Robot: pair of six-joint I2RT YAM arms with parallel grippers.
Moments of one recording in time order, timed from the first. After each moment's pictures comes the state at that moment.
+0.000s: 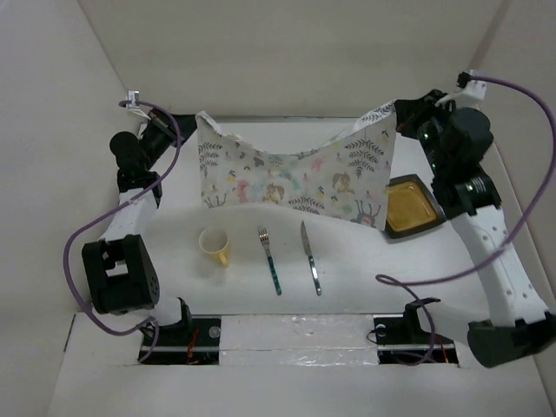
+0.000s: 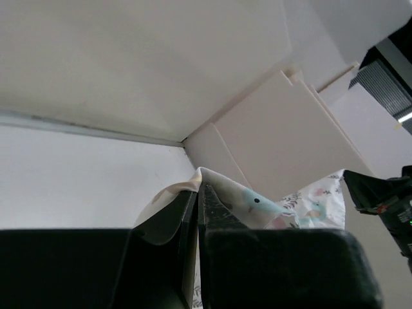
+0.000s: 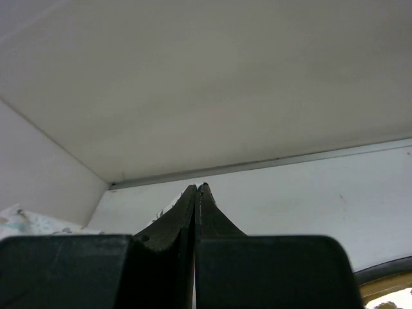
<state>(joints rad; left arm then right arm) 0.17 1.42 1.01 0.76 0.76 -1.12 0.27 1.08 1.37 -0.17 0.13 0.44</state>
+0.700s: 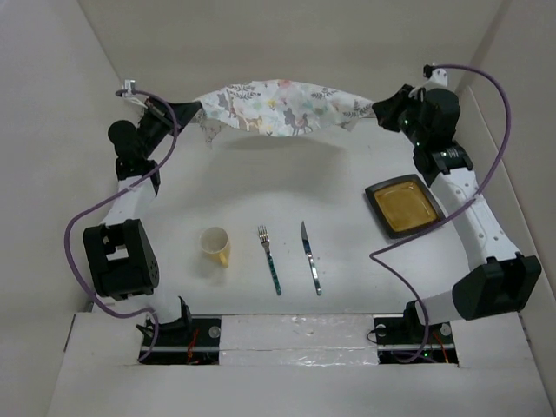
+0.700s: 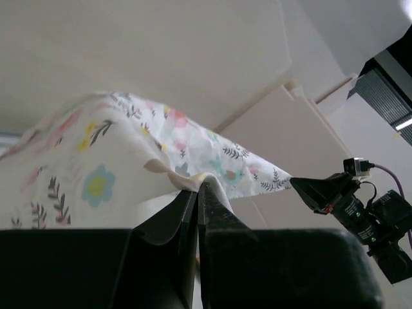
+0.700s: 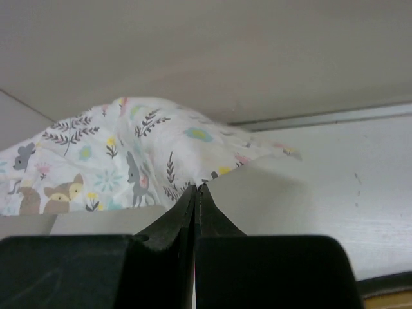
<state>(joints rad) 0.17 1.61 1.22 0.74 0.75 -1.16 0.16 1.46 1.54 -0.14 -0.11 0.46</state>
